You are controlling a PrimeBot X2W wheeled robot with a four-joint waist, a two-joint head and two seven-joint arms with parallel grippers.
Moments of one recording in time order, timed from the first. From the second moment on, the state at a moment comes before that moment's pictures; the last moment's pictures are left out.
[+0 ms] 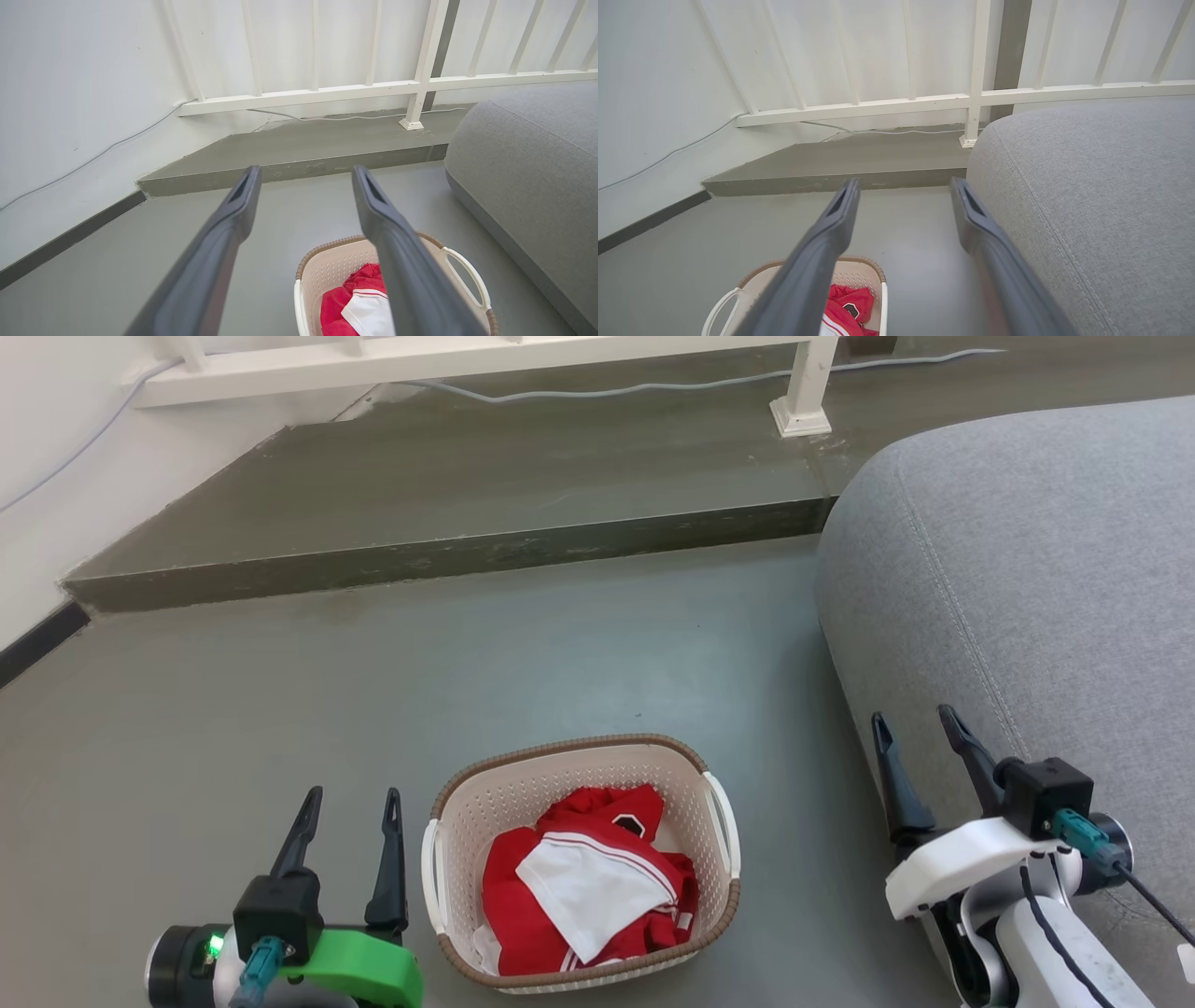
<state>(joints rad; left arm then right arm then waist) 0.01 0.11 -0.30 0.12 -0.24 0.12 -0.25 -0.08 -0.16 0.28 0.27 0.29 -0.06 -0.25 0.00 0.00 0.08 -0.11</state>
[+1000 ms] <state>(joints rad) 0.07 0.08 -0.28 0.10 -0.24 0.11 -0.23 -0.02 -0.14 0.27 0.28 0.31 -0.06 -0.25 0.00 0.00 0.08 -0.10</state>
